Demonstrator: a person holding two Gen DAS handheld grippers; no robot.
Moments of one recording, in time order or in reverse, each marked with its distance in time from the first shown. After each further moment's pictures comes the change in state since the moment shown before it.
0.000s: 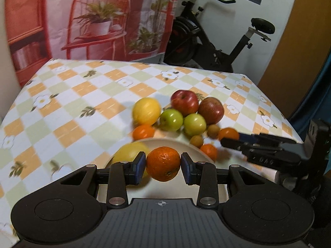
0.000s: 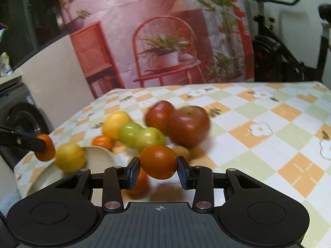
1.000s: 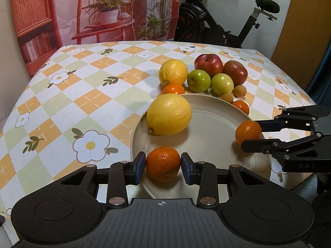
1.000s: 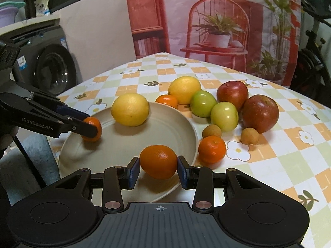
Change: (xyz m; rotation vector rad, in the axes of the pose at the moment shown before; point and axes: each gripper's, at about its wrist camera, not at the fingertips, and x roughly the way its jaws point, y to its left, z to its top) left arm 0.011 0.034 -0.052 0.077 0.047 0.081; right arm 0.001 0.091 -0.020 -0.273 0.197 0.082
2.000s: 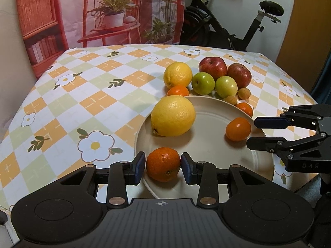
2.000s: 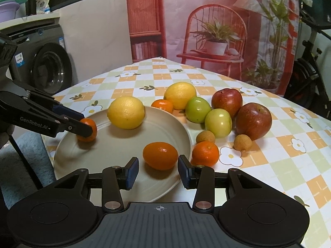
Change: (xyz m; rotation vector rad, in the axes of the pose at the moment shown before) left arm -0.006 0.000 -0.002 -0.014 -0.024 0.031; right arm -0.007 0.000 0.000 -0.033 -0.033 -0.041
